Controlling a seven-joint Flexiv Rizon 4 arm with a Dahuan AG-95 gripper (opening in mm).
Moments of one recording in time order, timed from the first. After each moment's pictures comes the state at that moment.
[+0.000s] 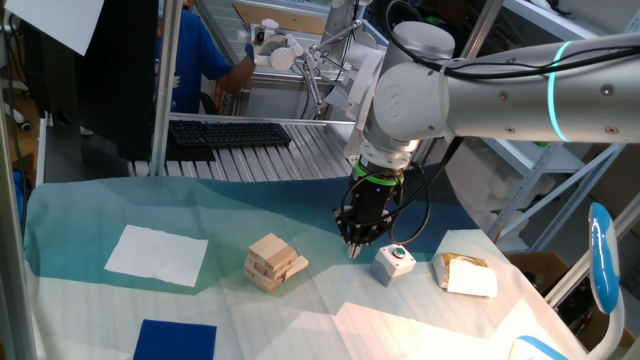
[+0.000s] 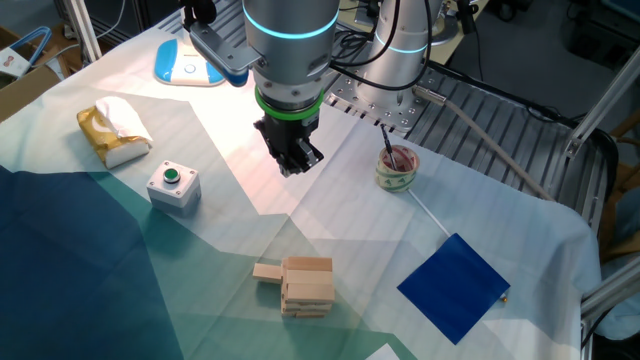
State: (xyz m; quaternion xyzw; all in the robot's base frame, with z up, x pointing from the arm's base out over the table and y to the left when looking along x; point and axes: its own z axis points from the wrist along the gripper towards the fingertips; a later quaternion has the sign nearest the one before) arm 0.501 0.001 0.168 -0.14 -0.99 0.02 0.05
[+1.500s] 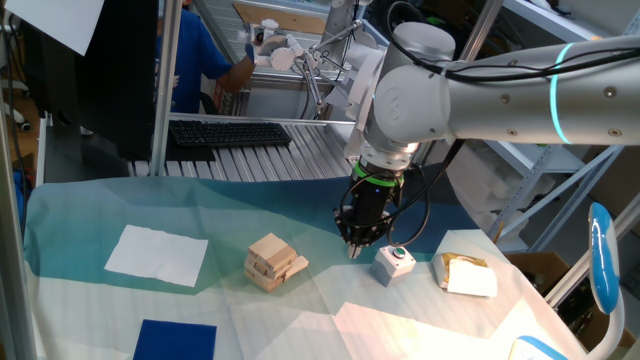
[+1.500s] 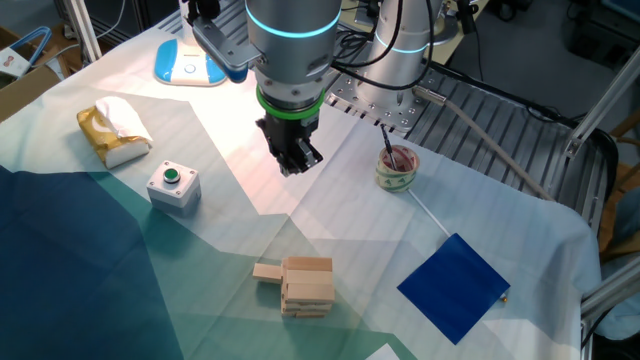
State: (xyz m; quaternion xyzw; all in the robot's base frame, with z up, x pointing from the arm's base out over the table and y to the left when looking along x) arm 0.500 0.000 0.168 -0.18 -0.98 0.03 0.05
